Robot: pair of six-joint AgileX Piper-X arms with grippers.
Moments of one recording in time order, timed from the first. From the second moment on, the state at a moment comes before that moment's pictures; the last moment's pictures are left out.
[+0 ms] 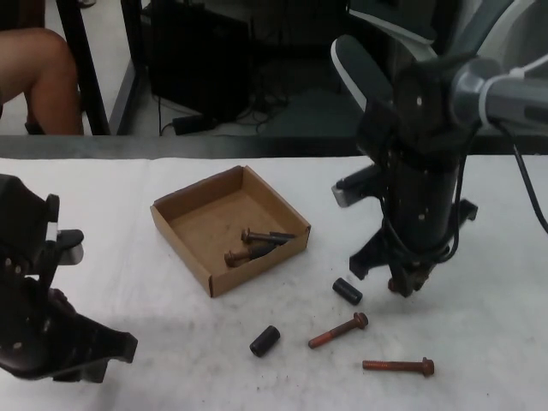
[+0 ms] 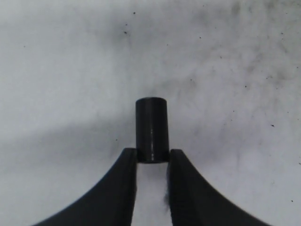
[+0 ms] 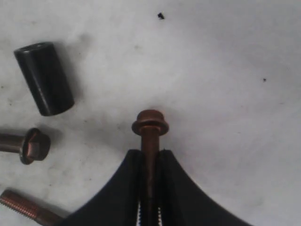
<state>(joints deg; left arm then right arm) -12.5 75.8 -38.0 43.0 11.3 -3.7 23.2 118.4 -90.3 71.9 2.6 -7.5</state>
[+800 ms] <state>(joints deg) -12.5 83.0 -38.0 42.5 13.7 -5.6 23.0 118.0 -87.9 66.5 0.0 -7.5</state>
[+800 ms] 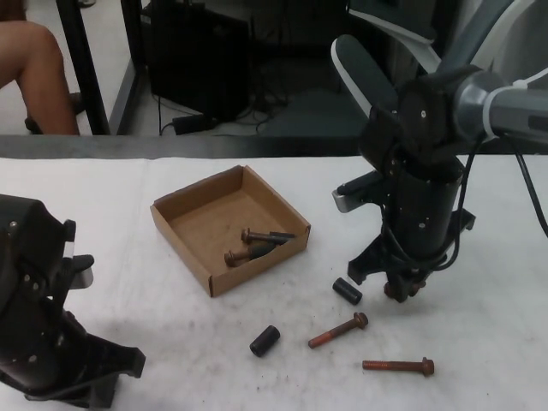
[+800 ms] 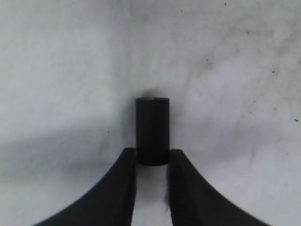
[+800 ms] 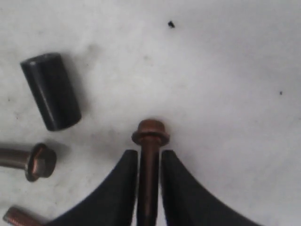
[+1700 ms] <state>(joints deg) -12.5 83.0 -38.0 42.5 11.6 -6.9 23.0 115.5 -78.4 58.2 0.6 -7.6</state>
